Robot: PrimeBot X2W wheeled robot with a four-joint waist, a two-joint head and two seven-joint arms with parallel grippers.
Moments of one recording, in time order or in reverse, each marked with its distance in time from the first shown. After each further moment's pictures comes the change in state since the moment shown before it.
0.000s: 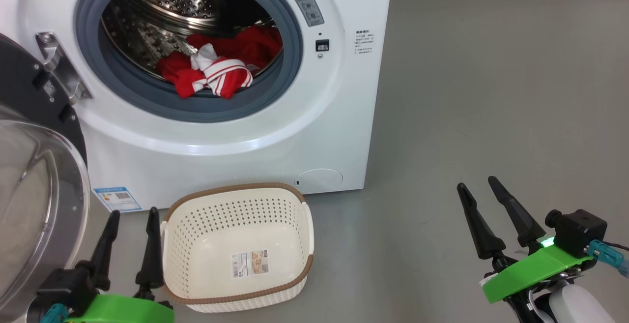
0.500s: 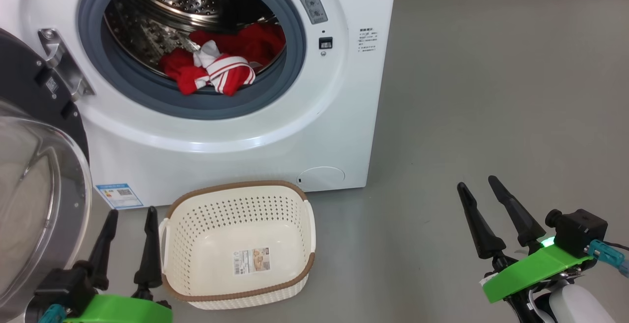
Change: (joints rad) left arm 0.000 -0.015 0.025 0.001 0.022 -0.018 0.000; right arm 0.000 0.000 -0.001 -0.002 -0.001 0.000 0.000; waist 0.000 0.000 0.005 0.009
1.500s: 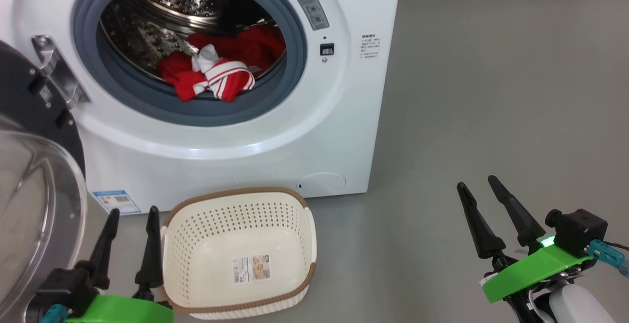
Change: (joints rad) left arm 0.000 -0.019 0.023 0.002 0.035 -0.026 0.000; right arm 0.000 0.000 0.000 -0.003 0.000 0.000 0.000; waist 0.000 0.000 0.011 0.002
